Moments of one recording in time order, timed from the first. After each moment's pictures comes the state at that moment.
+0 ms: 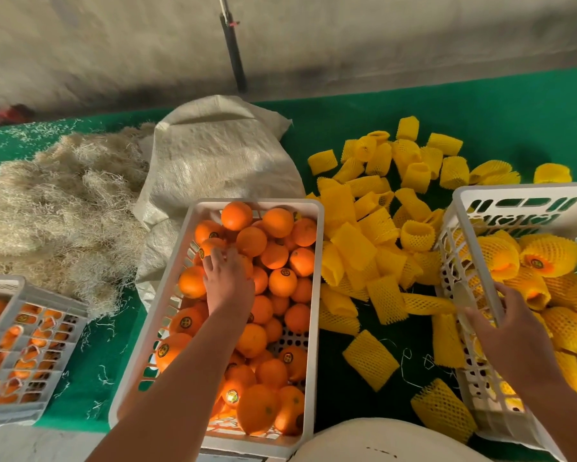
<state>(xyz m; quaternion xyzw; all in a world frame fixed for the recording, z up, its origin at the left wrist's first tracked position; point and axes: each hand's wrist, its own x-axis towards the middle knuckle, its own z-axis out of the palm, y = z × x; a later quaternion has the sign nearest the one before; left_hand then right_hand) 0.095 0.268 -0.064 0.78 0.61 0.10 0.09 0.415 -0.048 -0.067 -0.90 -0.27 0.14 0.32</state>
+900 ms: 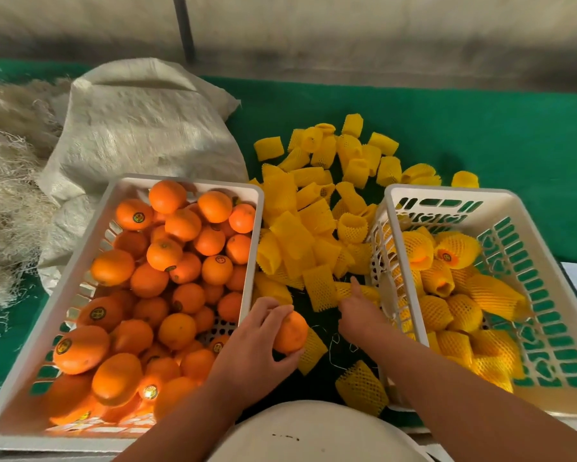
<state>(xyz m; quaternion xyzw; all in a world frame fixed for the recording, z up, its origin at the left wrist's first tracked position) 0.139 0.090 -0.063 0.89 0.32 0.10 0.32 0.390 0.030 -0.113 -0.84 -0.45 0.29 -0.14</state>
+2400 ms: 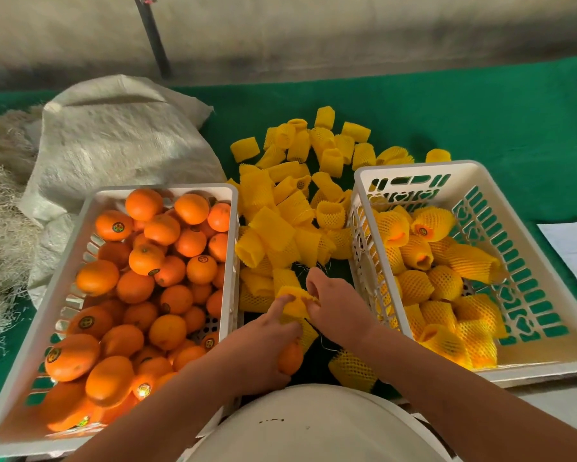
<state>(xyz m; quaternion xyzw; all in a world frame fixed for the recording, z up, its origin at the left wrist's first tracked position) 0.164 0.087 -0.054 0.94 0.15 -0.18 0.24 0.348 -0.010 -0.053 -0.80 -0.51 0.21 0.25</state>
